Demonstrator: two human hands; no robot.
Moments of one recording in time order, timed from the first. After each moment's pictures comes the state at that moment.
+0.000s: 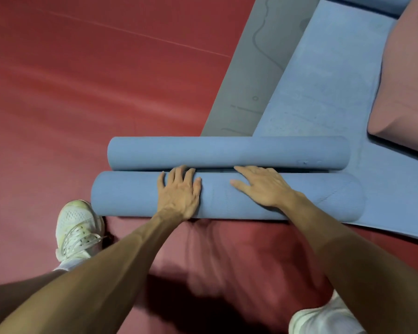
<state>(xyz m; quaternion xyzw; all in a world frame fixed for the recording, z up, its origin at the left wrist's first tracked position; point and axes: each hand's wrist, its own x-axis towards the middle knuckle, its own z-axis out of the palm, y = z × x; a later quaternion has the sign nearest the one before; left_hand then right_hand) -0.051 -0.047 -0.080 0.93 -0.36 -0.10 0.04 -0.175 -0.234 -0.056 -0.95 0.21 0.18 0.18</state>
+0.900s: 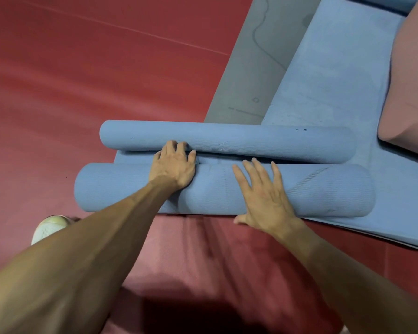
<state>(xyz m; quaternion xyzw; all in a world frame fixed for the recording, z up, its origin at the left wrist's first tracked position) 0.024 -0.112 -0.078 0.93 -0.32 -0.16 0.12 -0.175 -0.225 -0.089 -0.98 0.17 0.06 -0.04</state>
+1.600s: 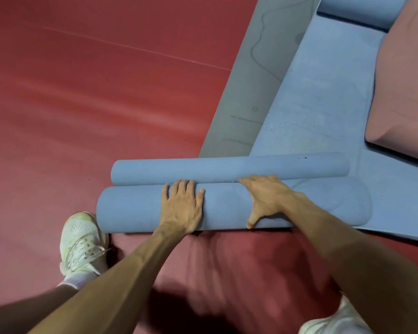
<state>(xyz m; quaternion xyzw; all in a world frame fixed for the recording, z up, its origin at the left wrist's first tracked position) -0.056 -0.038 -0.074 0.92 -0.37 -0.08 0.06 -0.163 -0.232 -0.041 -0.95 0.14 0.26 0.10</state>
